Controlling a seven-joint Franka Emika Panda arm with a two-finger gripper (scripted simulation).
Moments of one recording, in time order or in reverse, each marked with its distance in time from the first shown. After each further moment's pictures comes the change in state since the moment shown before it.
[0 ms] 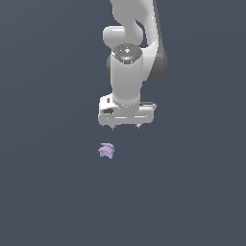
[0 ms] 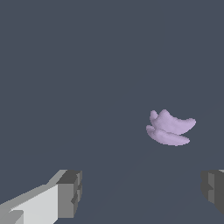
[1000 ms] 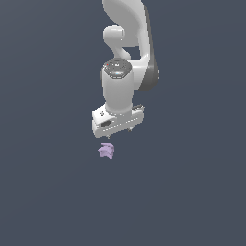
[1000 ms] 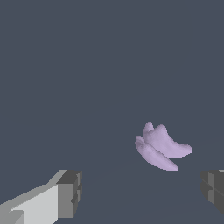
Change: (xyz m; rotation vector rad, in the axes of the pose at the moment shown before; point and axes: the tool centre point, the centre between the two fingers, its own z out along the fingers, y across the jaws) arm 0.006 0.027 0.030 -0.011 -0.008 -0.353
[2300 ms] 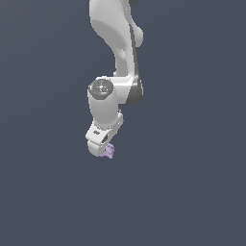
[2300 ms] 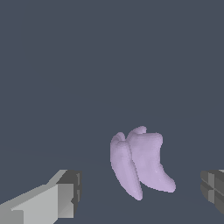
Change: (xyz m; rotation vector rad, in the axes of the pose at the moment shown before) arm -0.010 0.045 0.054 0.003 -0.004 -0.638
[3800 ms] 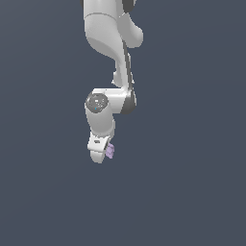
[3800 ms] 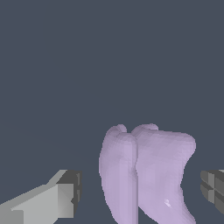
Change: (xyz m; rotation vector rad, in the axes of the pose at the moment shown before) arm -0.015 0.010 0.049 0.001 0.008 -0.260
